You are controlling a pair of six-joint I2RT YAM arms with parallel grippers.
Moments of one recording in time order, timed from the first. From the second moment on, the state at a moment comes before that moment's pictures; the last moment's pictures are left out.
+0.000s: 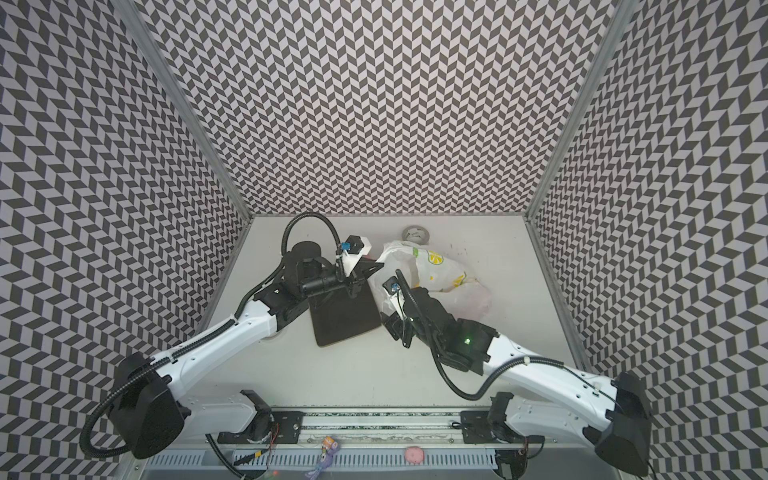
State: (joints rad) left arm -0.63 1.30 0.98 0.11 0.47 0.16; right arm 1.01 1.09 0.85 -0.33 0.35 0.04
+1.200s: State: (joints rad) left arm -0.61 1.53 1.38 0.13 0.17 -0.48; right arm 0.75 0.98 1.12 -0.46 0.66 0.95
